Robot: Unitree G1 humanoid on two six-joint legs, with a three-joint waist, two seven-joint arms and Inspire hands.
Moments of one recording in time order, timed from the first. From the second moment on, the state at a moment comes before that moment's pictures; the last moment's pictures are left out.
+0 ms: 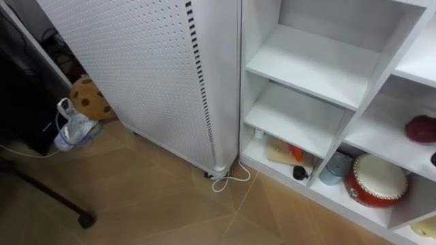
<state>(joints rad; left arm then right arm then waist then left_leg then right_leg) 0.36 0.59 -0.24 0.72 -0.07 0.15 0.32 -0.83 -0.77 0.52 1.16 0.21 0.04 -0.74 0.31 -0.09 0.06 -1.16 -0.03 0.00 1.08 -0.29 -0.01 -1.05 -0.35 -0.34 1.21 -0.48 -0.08</state>
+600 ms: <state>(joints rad) 0.35 0.56 -0.28 0.77 -0.08 0.06 0.25 -0.33 -0.76 0.49 0.82 -0.21 -0.03 -0.54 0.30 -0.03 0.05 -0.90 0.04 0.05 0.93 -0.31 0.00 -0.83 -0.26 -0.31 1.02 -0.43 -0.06</state>
